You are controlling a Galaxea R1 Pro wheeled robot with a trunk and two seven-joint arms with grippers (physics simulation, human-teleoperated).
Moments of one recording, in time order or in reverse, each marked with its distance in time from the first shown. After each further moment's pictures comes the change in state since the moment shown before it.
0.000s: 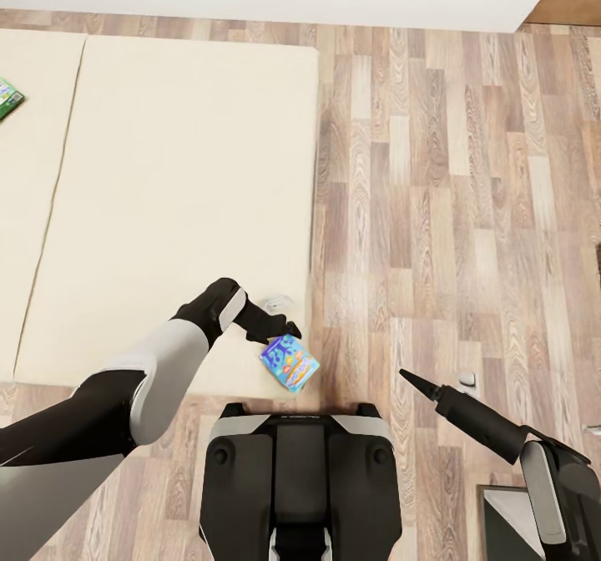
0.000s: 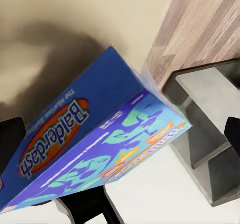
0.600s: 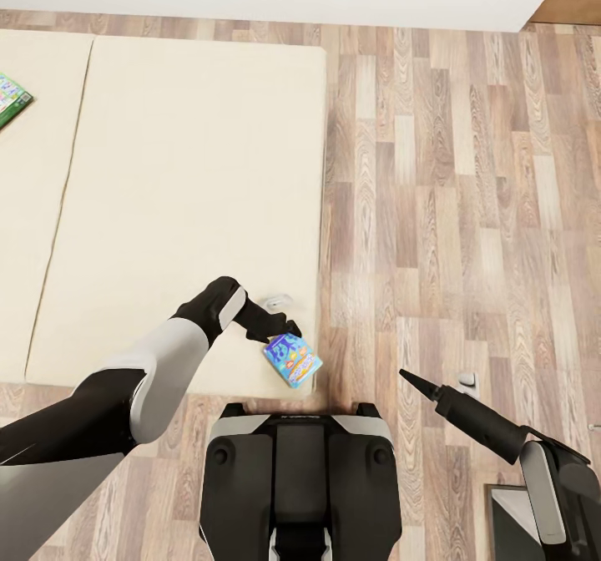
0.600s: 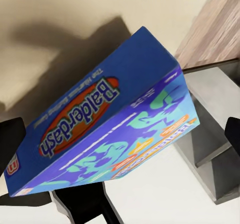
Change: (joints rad) left arm -0.005 0.000 0.001 0.000 0.001 0.003 0.000; right arm 0.000 0.000 0.000 0.002 0.001 0.000 0.000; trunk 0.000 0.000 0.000
